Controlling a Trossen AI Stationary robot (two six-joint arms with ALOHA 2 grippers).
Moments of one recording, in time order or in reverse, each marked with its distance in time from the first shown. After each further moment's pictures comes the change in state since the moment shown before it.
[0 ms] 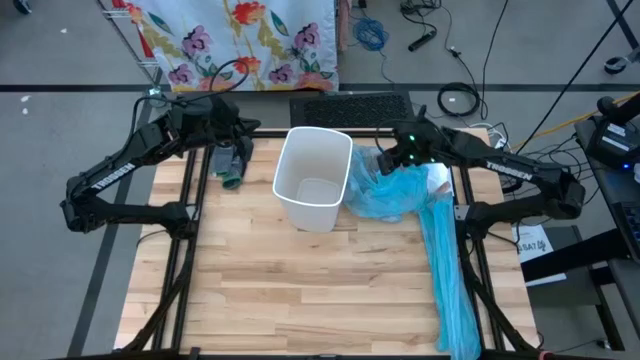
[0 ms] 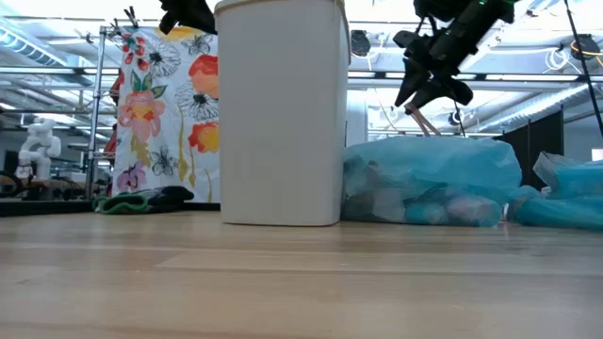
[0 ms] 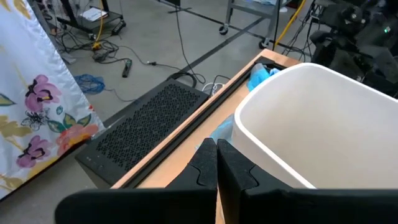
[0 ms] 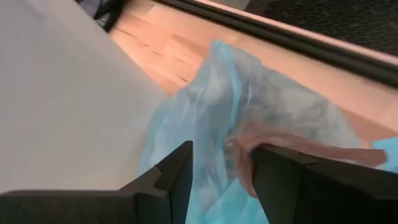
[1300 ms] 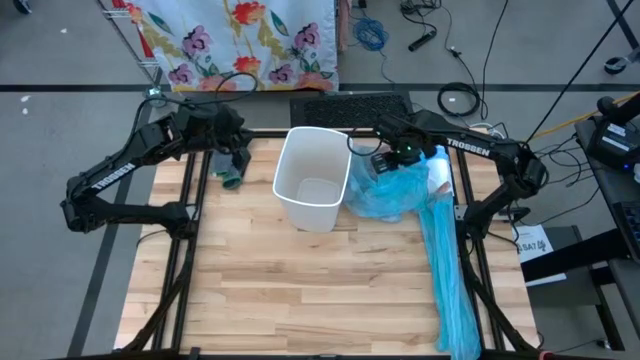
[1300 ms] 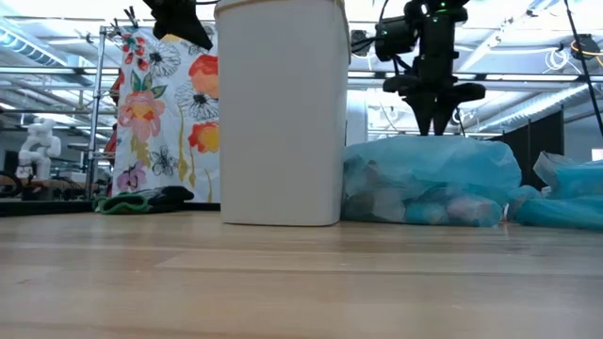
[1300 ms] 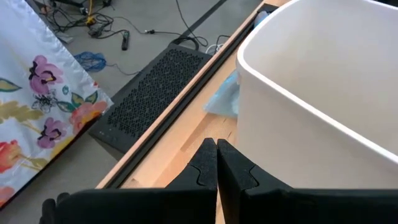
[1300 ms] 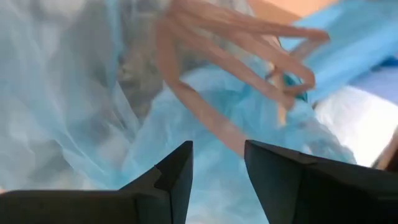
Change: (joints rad) left arm 0.000 0.000 0.000 -0.160 0.005 0.112; right arm -0.031 0.384 0.361 -0.621 0.078 0.159
